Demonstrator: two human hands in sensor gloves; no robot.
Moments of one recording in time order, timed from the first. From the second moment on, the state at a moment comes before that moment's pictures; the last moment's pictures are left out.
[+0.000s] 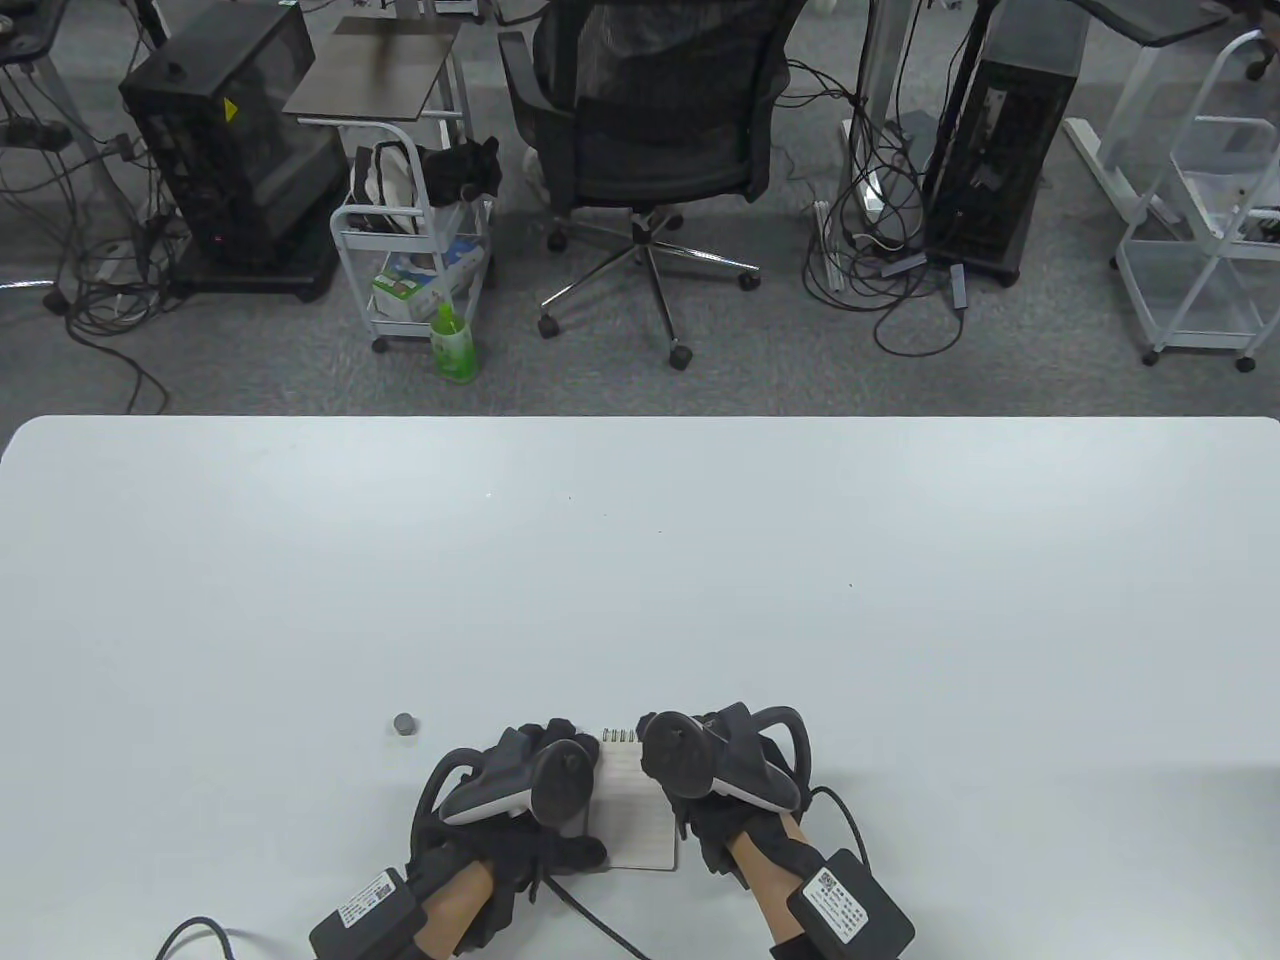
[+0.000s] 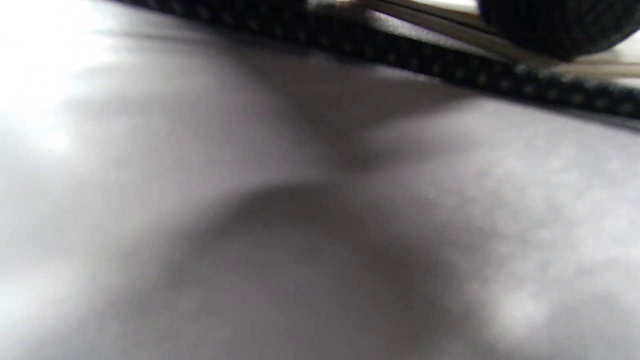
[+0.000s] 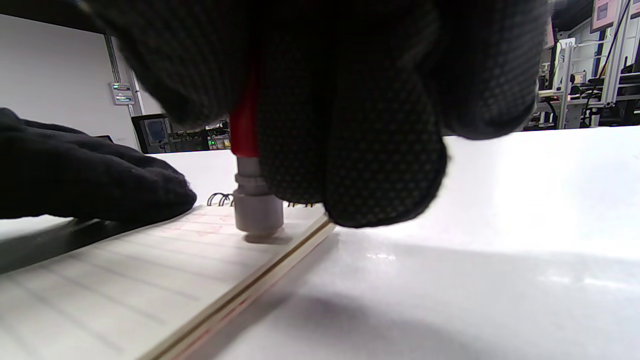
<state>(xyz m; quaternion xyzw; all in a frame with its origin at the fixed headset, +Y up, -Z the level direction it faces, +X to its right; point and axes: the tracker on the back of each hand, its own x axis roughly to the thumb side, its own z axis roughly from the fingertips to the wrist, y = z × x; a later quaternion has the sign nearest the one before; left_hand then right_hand) -0.146 -0.804 -0.280 -0.24 -0.24 0.00 0.94 0.033 -0.751 -0.294 0.21 0.00 0.97 0.09</state>
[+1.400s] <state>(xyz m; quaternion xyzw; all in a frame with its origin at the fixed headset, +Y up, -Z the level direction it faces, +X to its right) -0.147 -0.804 -0.280 -0.25 -0.24 0.00 0.94 0.027 -0.761 -0.291 0.19 0.02 0.98 0.10</state>
